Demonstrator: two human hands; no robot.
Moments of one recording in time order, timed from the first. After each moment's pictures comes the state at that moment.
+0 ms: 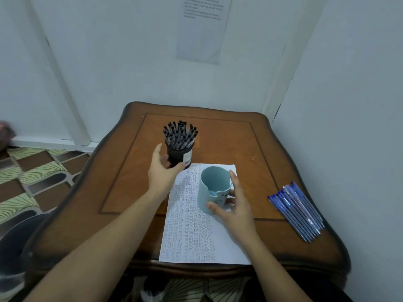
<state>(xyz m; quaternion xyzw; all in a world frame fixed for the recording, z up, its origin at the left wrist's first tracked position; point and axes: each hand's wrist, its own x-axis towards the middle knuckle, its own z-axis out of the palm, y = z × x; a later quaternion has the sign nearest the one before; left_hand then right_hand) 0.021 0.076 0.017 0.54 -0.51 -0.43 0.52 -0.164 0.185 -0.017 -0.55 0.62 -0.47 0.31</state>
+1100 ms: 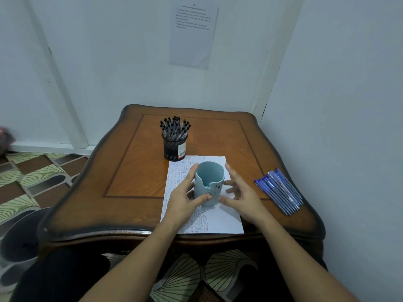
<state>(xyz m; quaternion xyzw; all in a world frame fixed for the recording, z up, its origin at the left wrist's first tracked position) -0.010 0.192 -0.008 0.41 -0.61 -0.51 0.45 -0.208 0.221 0.003 -0.61 0.59 -0.40 0.35</state>
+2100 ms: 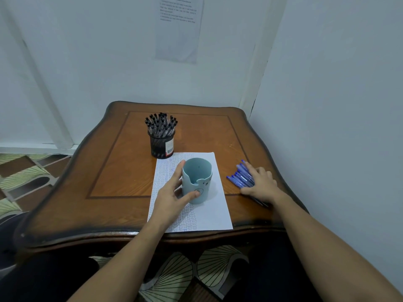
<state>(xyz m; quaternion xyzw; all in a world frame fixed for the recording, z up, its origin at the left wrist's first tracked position) -0.012 0.191 -0.013 0.41 -0.61 -0.51 0.44 -0.298 0.196 0.013 -0.60 0.78 -0.06 0.16</state>
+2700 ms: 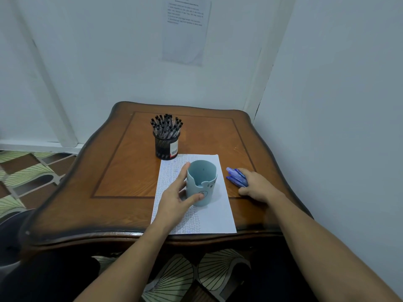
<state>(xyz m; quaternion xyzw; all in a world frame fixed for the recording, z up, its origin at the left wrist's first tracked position) -0.011 0.189 -0.013 0.42 -0.61 -0.51 0.44 -0.278 0.177 0.017 -0.64 0.74 -0.07 0.20</state>
